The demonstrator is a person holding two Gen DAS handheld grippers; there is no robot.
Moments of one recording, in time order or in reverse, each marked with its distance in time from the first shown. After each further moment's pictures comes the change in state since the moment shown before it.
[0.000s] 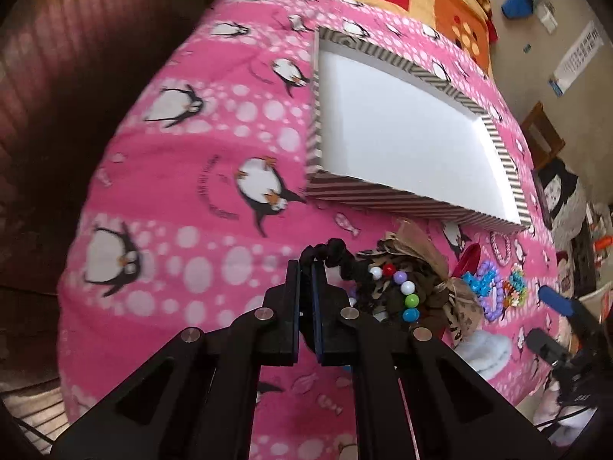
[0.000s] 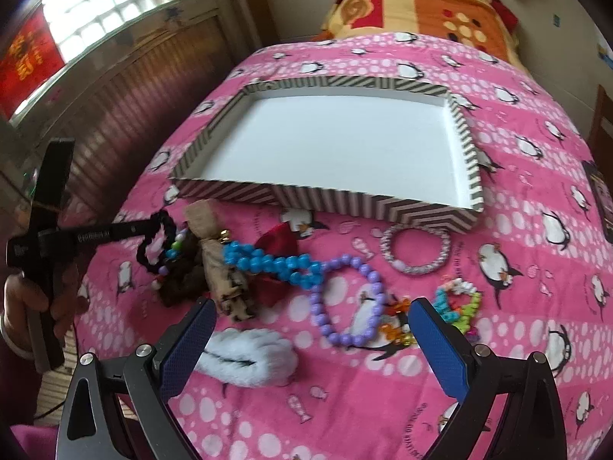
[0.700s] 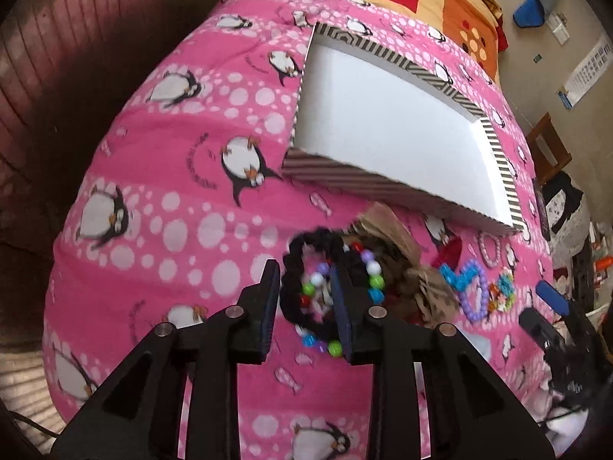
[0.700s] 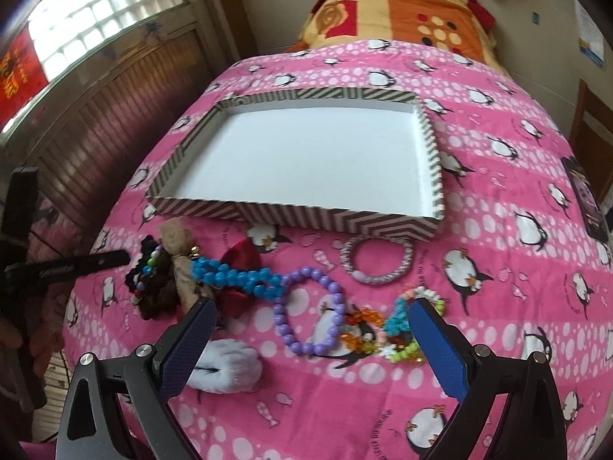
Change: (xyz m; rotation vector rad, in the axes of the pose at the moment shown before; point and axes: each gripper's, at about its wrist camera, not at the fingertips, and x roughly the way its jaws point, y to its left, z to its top) left arm -0.005 -0.026 -0.014 -0.047 0.004 0.027; right arm -0.009 -0.019 0.006 0.028 -0.033 -0.062
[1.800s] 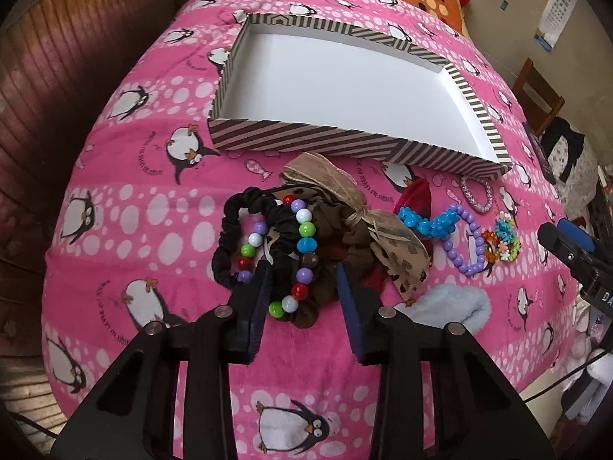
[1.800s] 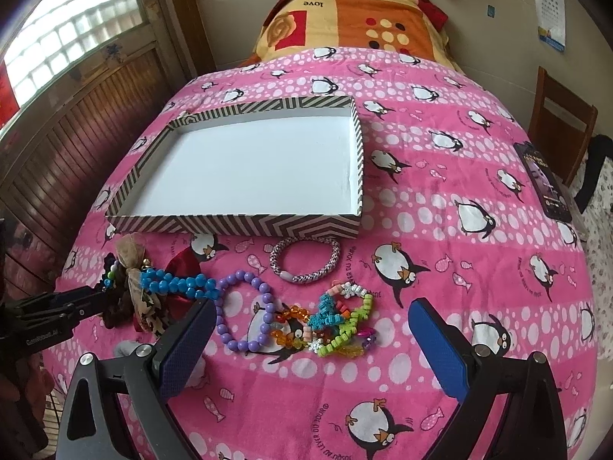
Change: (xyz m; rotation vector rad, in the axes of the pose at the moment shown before) left arm 0.007 -0.056 -0.037 0.172 0.002 0.053; right arm -0.017 -0.047 -0.007 0.101 -0.041 -0.119
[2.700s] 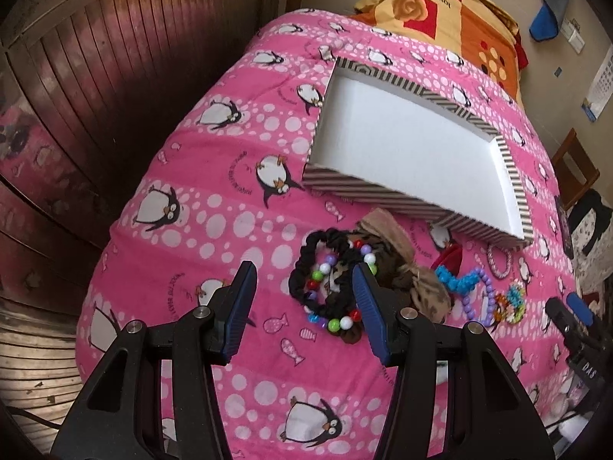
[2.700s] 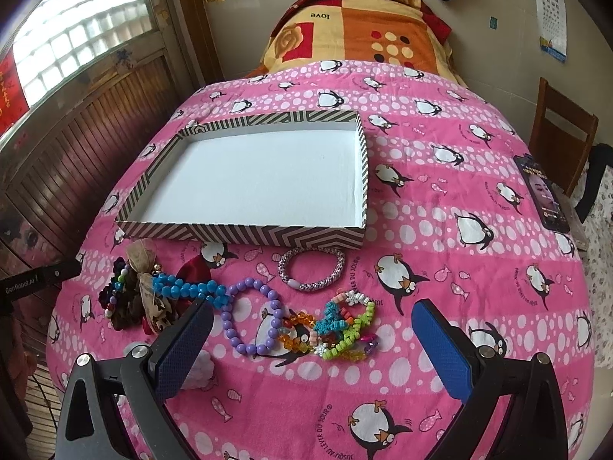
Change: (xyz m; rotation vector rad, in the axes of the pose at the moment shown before) left arm -0.045 0.037 0.002 -0.222 -0.092 0.115; right arm -0.010 0.007 0.001 -0.022 -0.036 0.005
